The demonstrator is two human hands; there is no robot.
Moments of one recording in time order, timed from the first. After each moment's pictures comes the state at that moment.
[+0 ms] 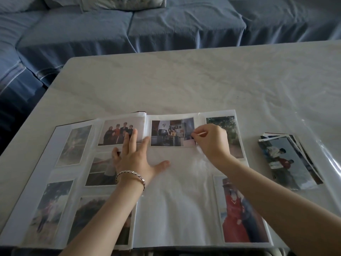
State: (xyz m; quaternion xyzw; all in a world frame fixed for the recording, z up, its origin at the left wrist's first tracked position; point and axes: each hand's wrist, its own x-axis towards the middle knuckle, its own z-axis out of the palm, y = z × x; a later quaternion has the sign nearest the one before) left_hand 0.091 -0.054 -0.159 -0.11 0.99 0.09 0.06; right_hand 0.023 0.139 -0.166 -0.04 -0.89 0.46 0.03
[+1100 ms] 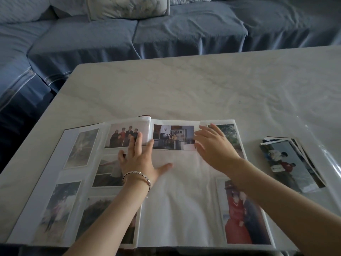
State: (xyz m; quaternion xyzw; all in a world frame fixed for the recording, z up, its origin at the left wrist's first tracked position) left_hand 0.089 -0.055 -0.162 -0.11 0.99 0.06 0.07; right_hand 0.028 0.156 -0.163 0.26 -0.95 0.14 0.05
